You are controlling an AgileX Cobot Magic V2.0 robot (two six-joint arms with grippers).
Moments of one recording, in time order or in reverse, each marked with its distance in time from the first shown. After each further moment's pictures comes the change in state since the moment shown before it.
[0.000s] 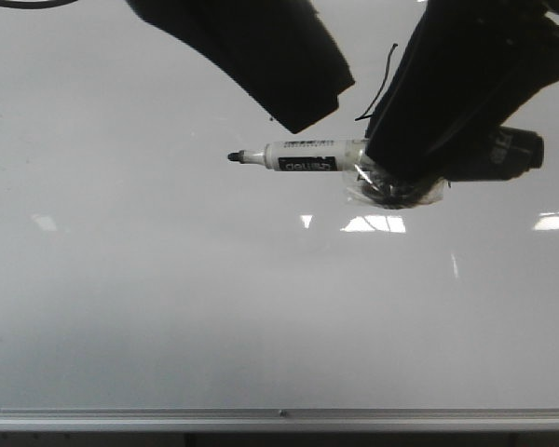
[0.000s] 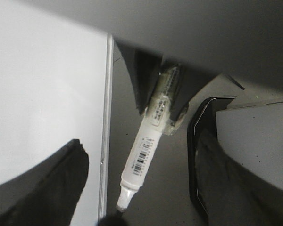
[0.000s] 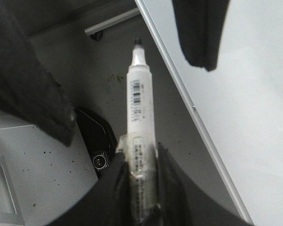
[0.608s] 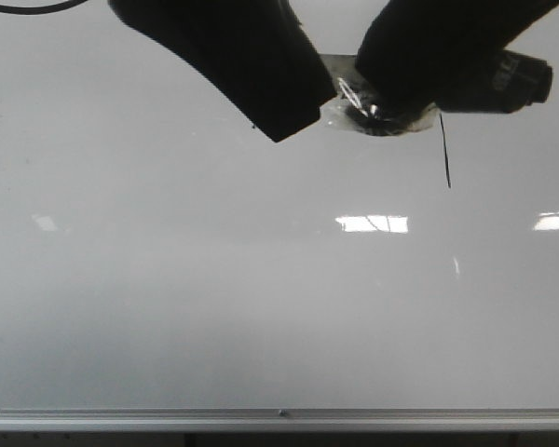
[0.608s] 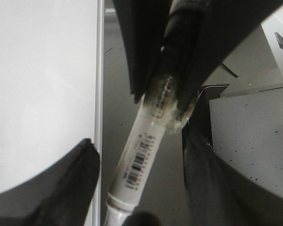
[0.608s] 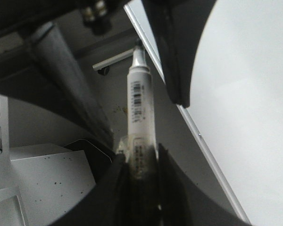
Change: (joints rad) left arm 0.000 -0.002 -0.002 0.017 0.043 0.000; right arm 0.000 -0.085 0.002 0.084 -0.017 -0.002
